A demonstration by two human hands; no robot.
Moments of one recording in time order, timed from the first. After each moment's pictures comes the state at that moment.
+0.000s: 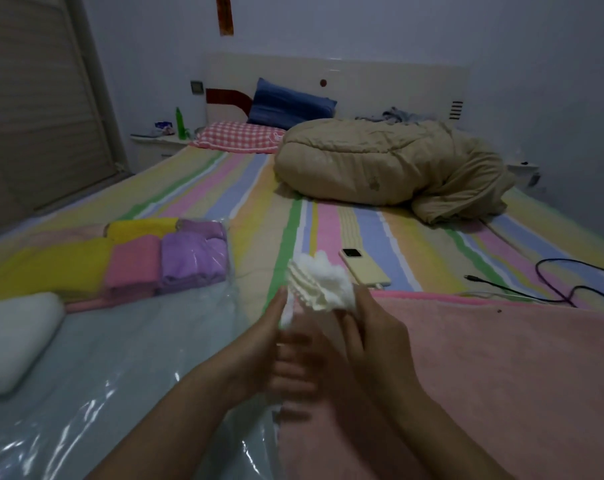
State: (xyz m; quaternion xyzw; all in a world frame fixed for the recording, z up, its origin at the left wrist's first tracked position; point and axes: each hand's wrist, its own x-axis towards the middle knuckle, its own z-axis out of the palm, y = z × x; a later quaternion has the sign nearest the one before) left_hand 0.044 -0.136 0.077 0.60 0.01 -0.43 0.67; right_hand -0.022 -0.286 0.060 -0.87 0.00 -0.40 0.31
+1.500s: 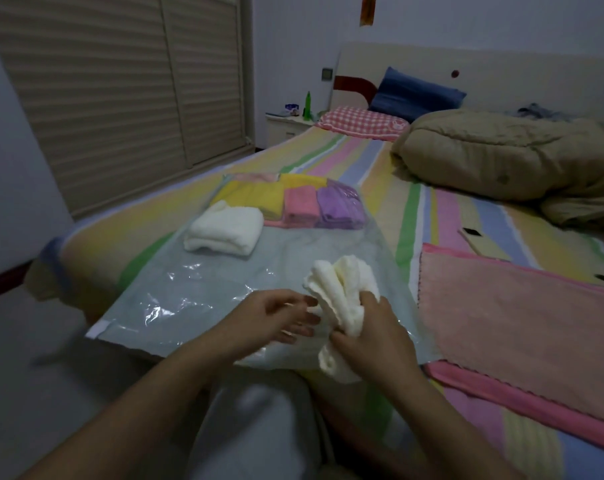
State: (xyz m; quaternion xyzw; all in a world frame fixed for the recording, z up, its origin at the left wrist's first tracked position) left_hand -0.091 0.118 0.055 0.76 -0.14 -0.14 0.61; right_hand -0.118 -0.067 0.050 -0.96 0.04 -0.09 0.25
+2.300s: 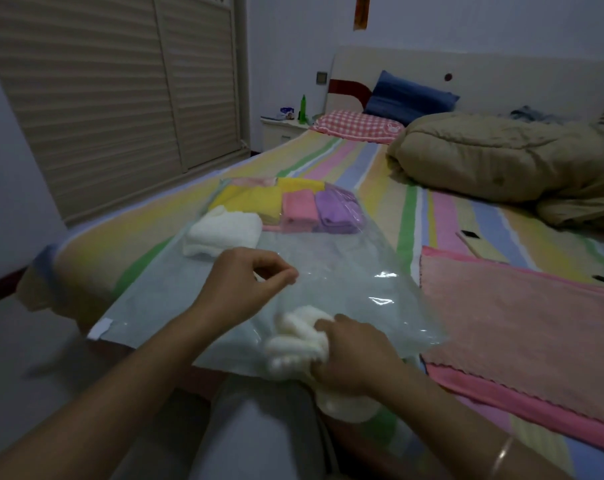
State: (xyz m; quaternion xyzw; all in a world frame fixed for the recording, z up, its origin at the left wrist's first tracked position) left_hand -0.063 0.137 0.093 0.86 -0.20 0.16 0.44; right_hand -0.107 -0.049 0.057 -0.99 -0.15 0.05 0.06
